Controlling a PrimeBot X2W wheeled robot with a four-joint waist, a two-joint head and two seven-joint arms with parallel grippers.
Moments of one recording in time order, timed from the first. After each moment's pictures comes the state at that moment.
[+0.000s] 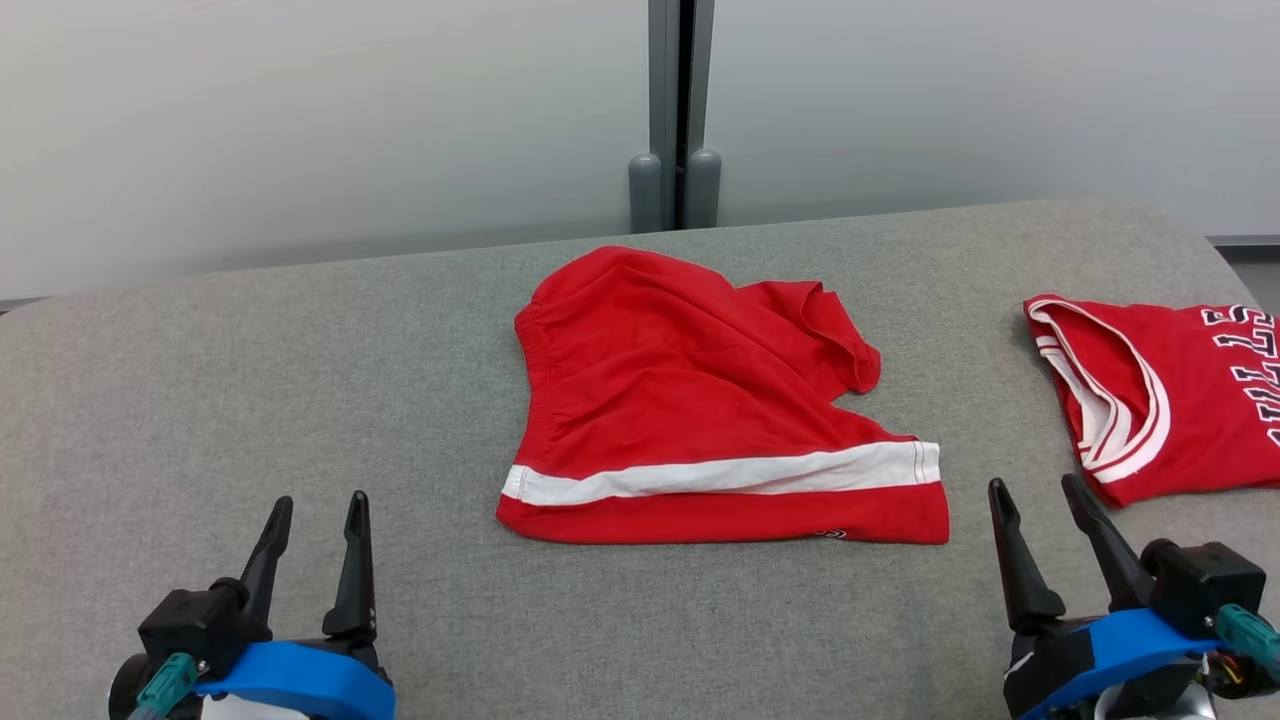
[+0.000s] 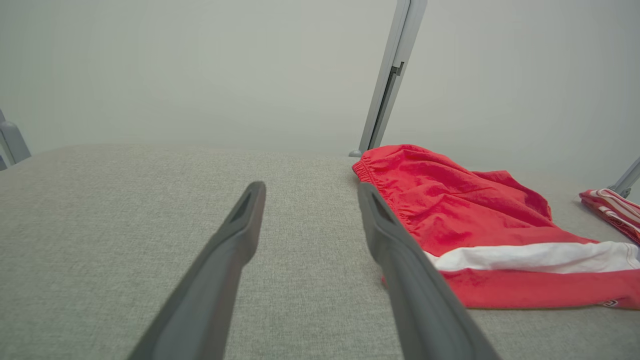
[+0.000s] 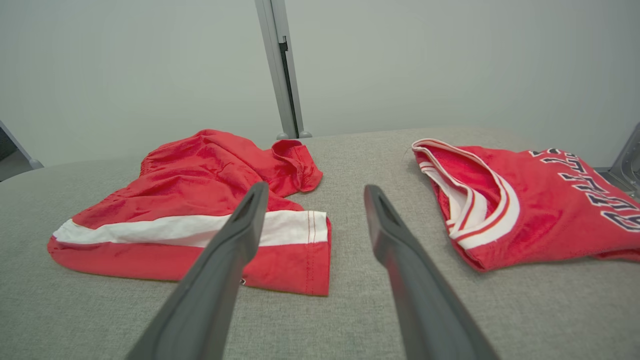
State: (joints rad) left arm -0.06 0.32 -0.32 0.25 -0.55 0.04 -0.26; right arm -0.01 -0.07 -0.05 0.11 0.19 0.13 -0.06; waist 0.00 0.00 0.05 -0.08
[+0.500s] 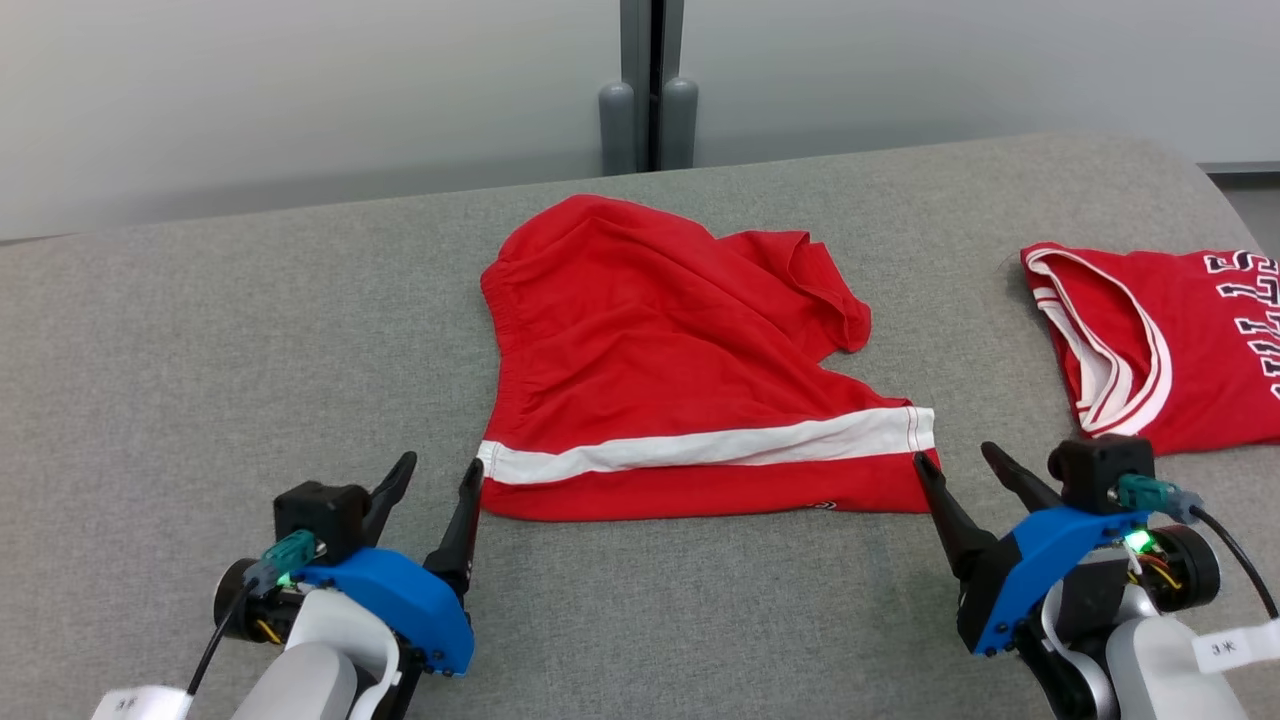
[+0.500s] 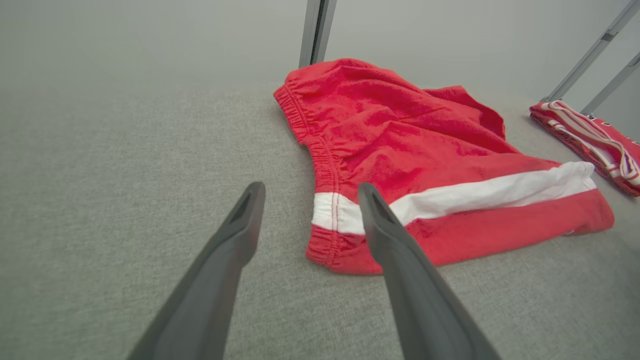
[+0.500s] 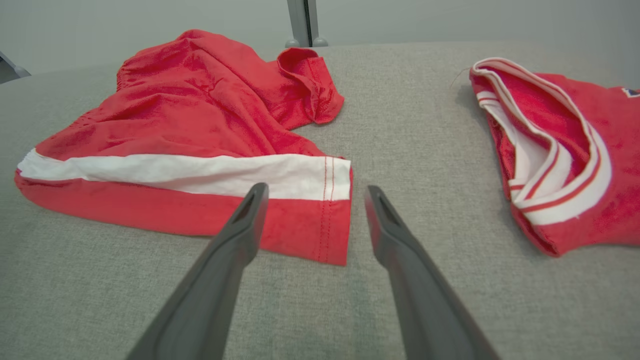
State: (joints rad) left arm -0.25 0.27 -0.43 0.40 -0.54 -0.06 -0.08; right arm -0.18 -0.10 0.03 0.19 0.21 0.13 0.25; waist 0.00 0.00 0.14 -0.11
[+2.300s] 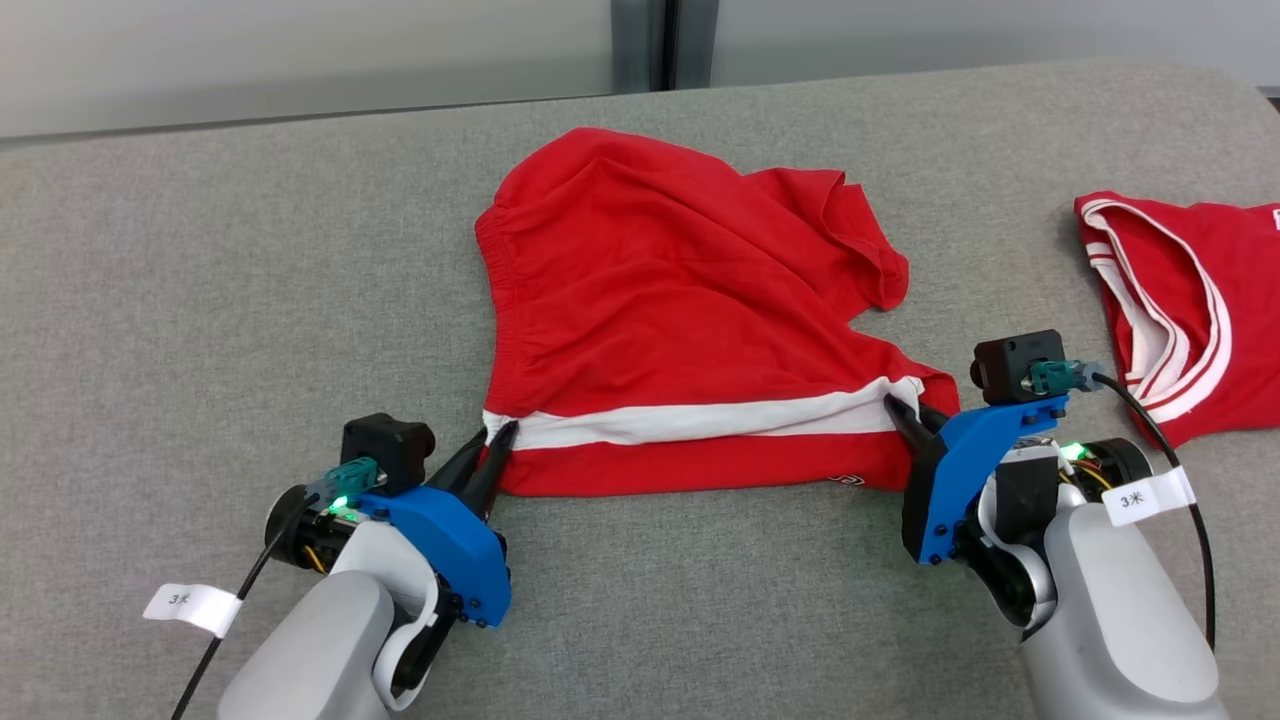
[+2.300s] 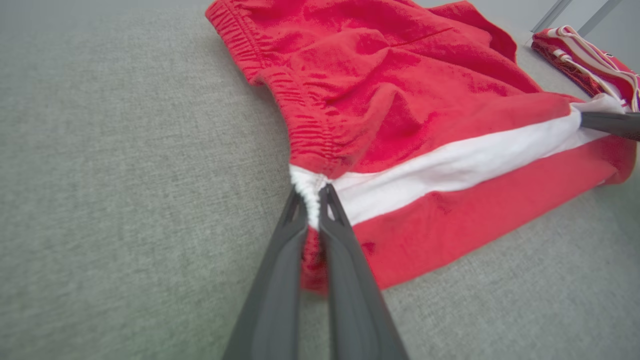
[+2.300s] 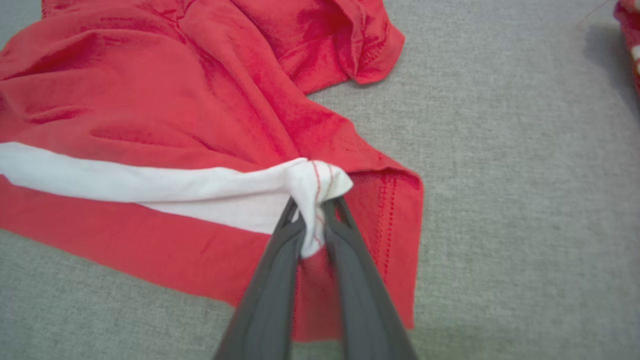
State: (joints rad) left arm -0.45 0.26 -0.62 0.57 -0.61 -0.13 -0.03; right arm -0.44 -0.05 0.06 0.43 0.17 0.13 0.40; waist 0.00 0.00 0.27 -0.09
